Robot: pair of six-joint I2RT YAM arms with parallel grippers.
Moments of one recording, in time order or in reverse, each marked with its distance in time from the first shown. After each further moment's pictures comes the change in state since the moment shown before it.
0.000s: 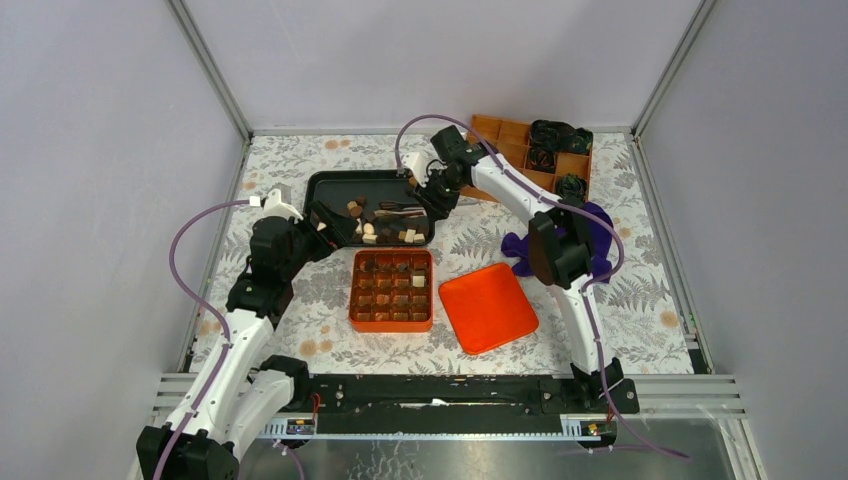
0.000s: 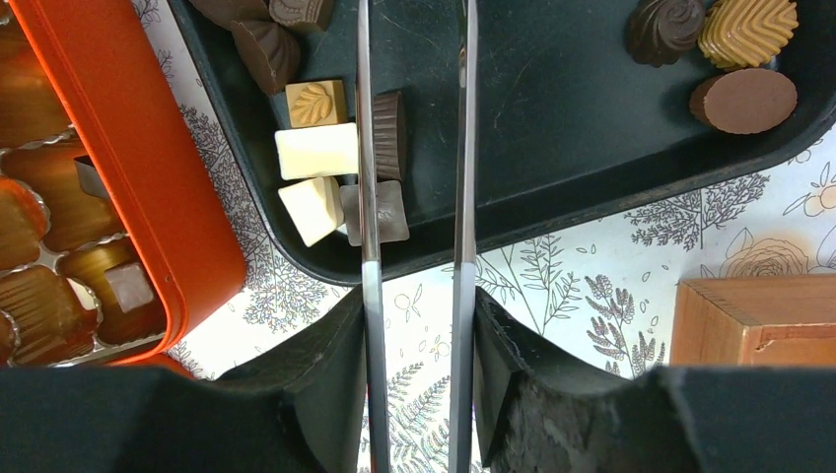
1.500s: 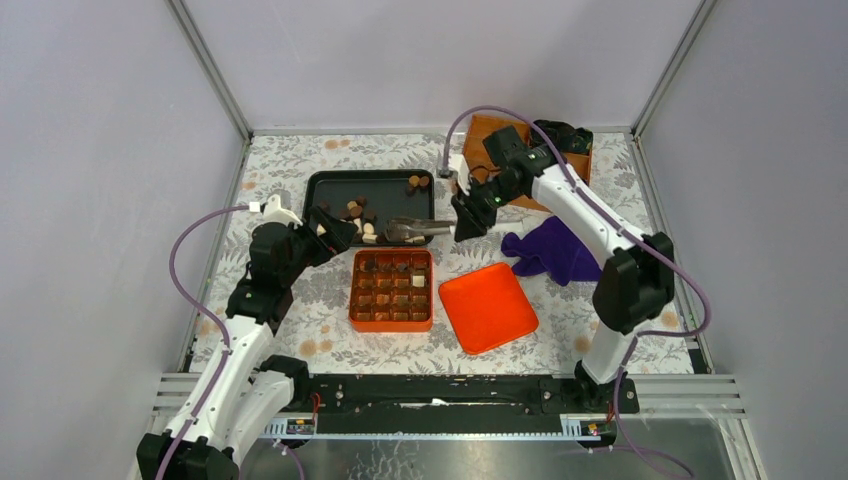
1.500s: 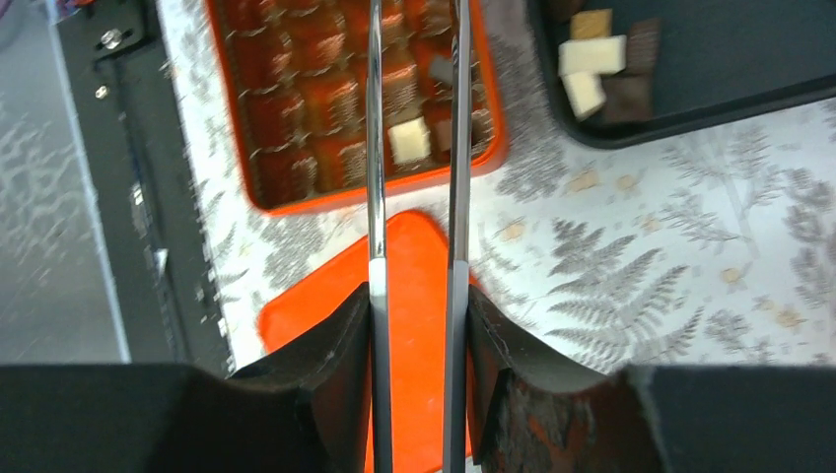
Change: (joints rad) left arm 0.000 -0.041 -0.037 -0.002 0.002 -0.001; right arm -0.084 -0.497 -0.404 -0.100 -0.316 0.009
